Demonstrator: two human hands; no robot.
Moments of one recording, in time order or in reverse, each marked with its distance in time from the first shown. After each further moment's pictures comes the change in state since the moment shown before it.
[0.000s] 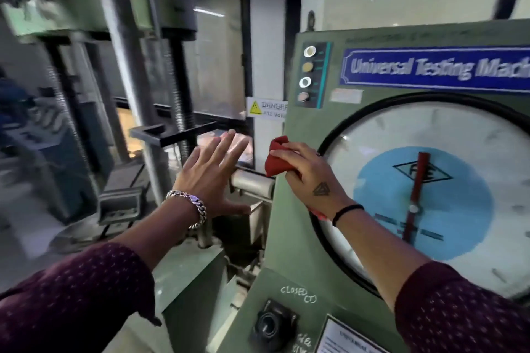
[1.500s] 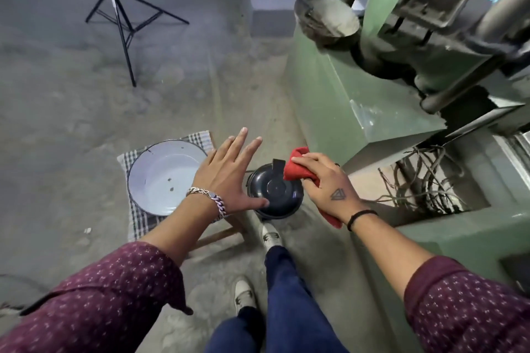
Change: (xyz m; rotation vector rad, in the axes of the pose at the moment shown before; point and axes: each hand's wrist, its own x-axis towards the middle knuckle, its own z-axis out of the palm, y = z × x) left_hand -0.620 -0.331 0.153 -0.259 -0.567 -0.871; right_hand -0.219 -0.361 0.569 0.334 -1.031 -0.015
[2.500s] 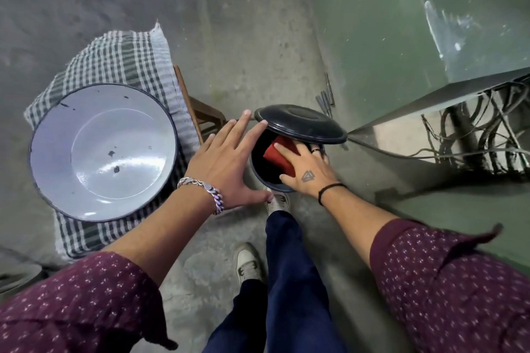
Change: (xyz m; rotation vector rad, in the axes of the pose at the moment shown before) left_hand 0.122 -0.078 0.224 -0.067 -0.169 -0.014; right_hand 0.136 0.194 0.247 -0.336 -0.484 0.197
